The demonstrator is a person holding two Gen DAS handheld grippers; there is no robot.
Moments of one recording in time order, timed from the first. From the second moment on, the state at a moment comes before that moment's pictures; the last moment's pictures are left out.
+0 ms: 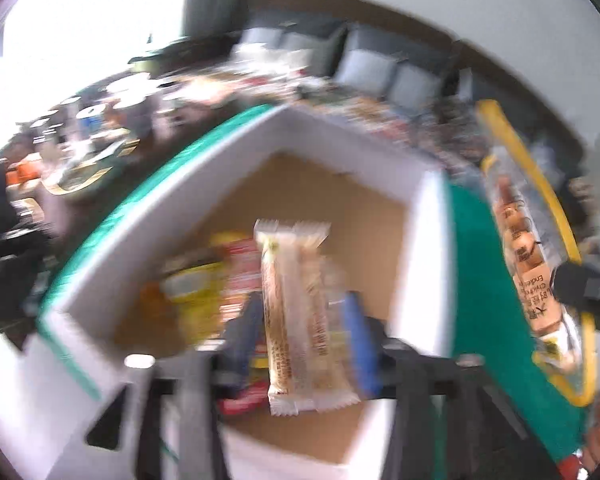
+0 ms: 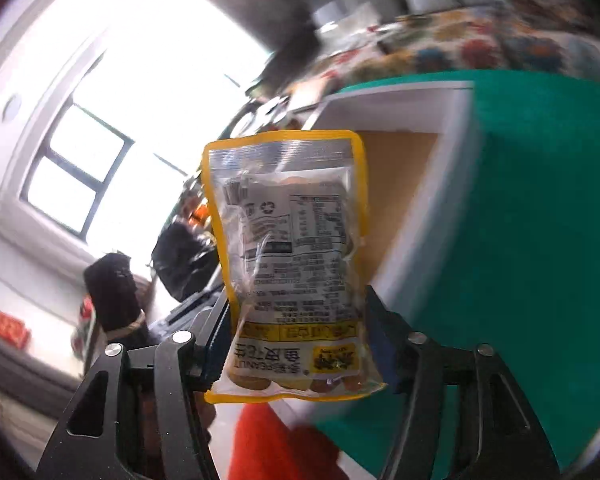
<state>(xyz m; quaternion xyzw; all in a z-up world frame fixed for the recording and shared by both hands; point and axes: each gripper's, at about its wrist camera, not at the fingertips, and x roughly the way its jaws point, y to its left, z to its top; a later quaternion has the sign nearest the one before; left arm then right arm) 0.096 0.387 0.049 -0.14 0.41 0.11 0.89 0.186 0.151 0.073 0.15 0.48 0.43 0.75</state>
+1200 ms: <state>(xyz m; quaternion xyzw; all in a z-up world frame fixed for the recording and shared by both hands) 0.017 0.342 0.102 -0.01 0.36 0.32 0.88 0.106 0.197 0.096 -0.10 0.37 0.33 0.86</state>
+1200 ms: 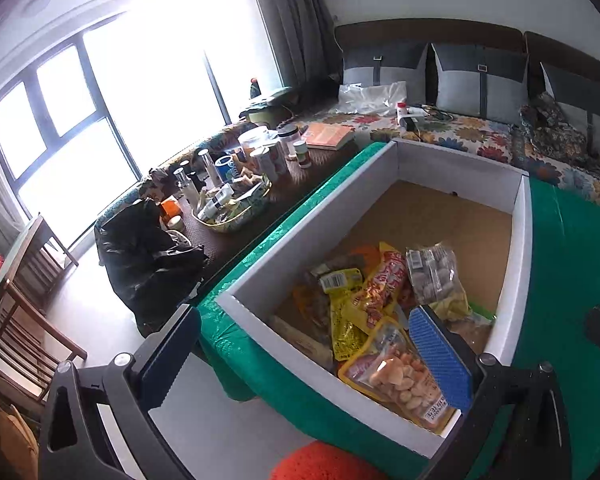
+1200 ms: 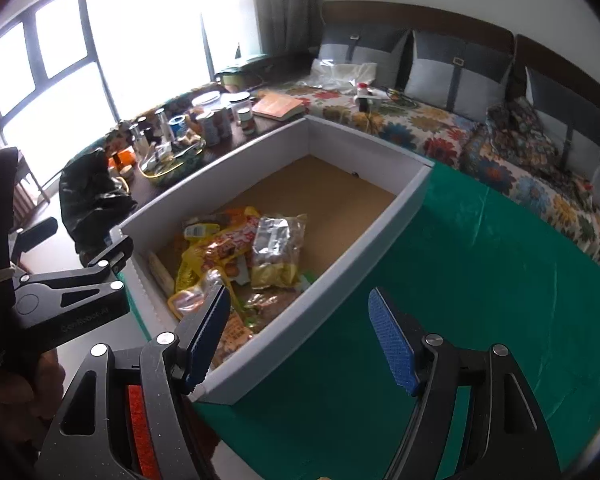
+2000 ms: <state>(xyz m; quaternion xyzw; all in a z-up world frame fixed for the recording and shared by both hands) 0.018 0.370 0.099 -0.06 0.37 0.30 0.88 0.103 0.235 0.094 -0.15 0.37 0.35 0.85</state>
